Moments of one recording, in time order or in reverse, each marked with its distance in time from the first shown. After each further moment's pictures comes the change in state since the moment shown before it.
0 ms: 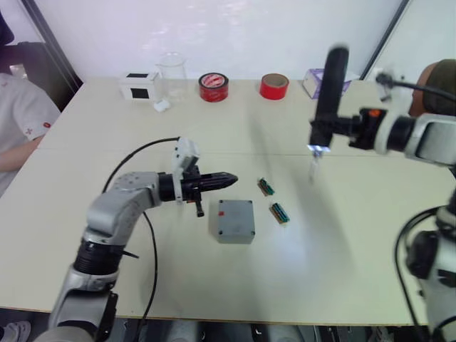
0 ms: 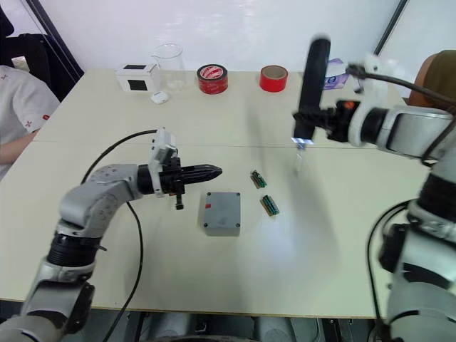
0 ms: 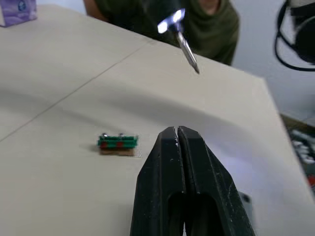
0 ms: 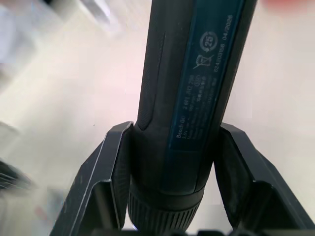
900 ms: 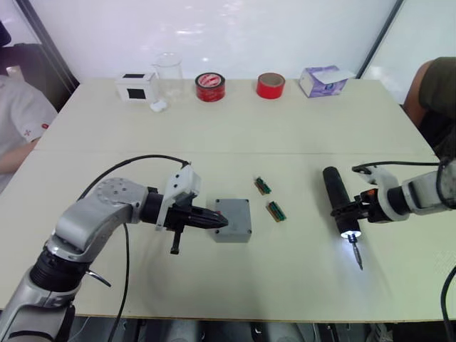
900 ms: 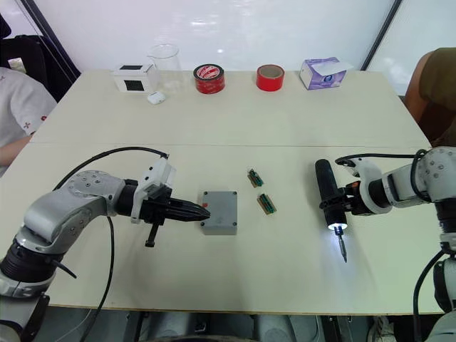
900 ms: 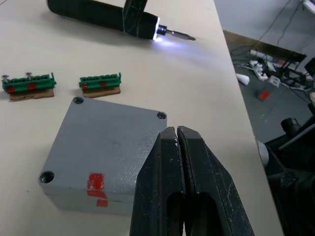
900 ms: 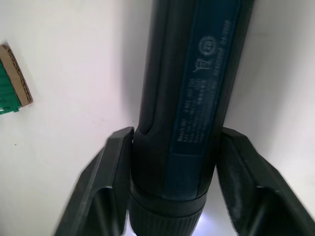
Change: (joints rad) left arm 0.083 0.206 -0.122 -0.180 0.002 0.010 -0.100; right arm 0.171 -0.172 0.407 0.184 -0.028 0.001 0.163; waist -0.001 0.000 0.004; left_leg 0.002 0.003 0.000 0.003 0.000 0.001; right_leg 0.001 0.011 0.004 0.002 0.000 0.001
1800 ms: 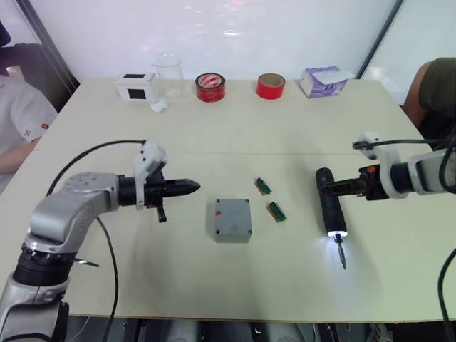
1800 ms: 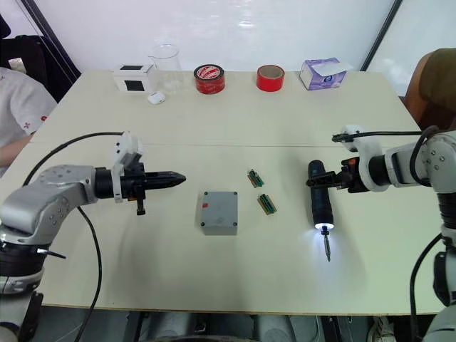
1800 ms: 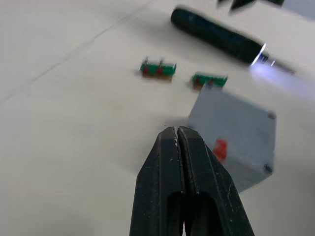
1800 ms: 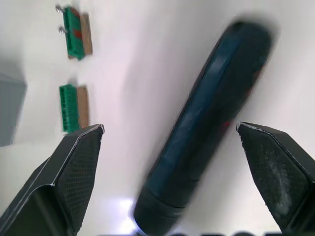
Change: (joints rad) left arm 0.071 0.021 0.141 0.147 0.050 -0.015 0.155; right arm -0.055 -0.069 -0.041 -0.330 -0.245 -0.133 0.301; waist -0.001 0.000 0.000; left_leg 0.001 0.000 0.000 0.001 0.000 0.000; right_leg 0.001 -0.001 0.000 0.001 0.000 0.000
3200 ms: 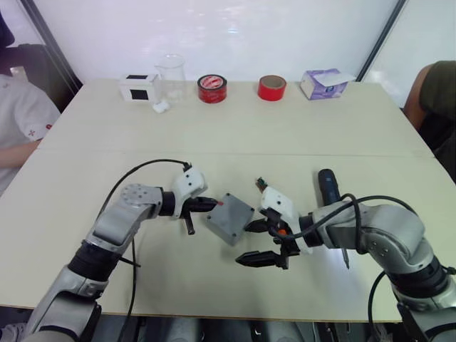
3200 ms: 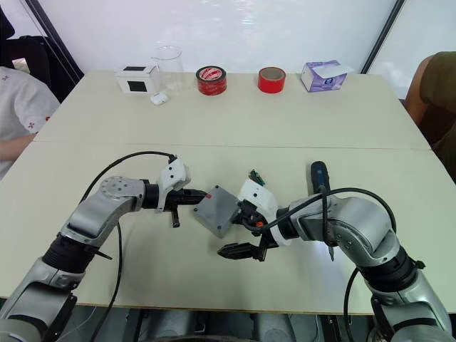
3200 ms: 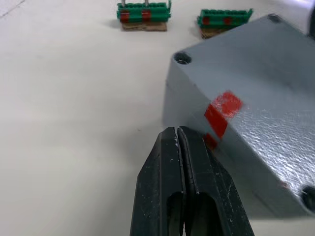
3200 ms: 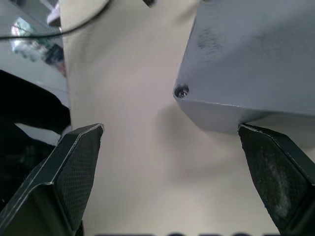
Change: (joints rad) left arm -0.131 -0.181 -0.264 0.243 0.335 -0.248 0.010; right arm 0.280 0.448 0.138 -0.528 0.005 -0.130 0.056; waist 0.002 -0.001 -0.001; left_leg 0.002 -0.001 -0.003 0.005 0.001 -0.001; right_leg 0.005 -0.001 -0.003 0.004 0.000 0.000
